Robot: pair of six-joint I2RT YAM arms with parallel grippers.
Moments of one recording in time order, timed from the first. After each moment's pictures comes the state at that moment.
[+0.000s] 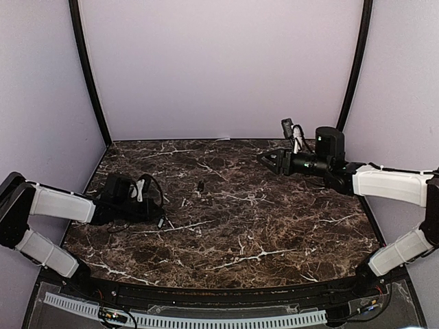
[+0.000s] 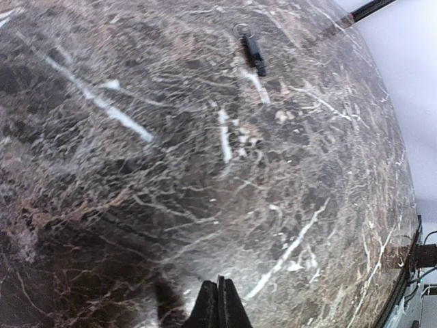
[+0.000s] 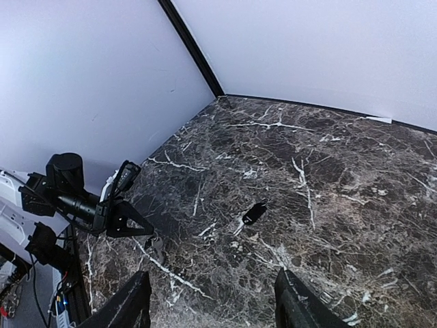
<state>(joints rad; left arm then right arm) -0.44 1.40 0.47 0.18 0.33 -0.52 0.54 1.37 0.83 0.29 -0.50 0.36</state>
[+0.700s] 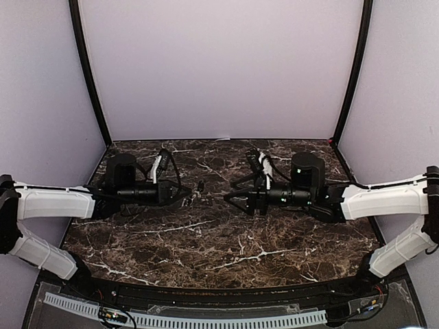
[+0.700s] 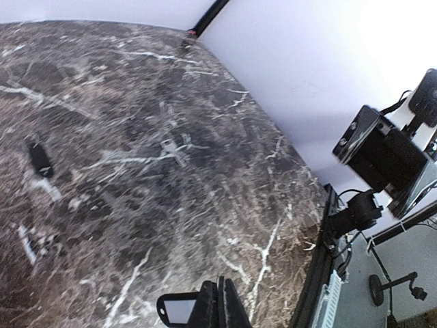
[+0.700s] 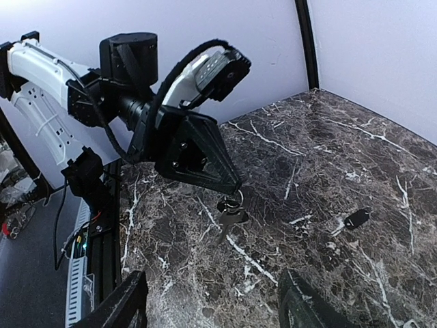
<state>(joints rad) -0.61 1.31 0.60 0.33 0.52 -0.51 0.88 1.38 0.74 0.45 -0.43 0.19</state>
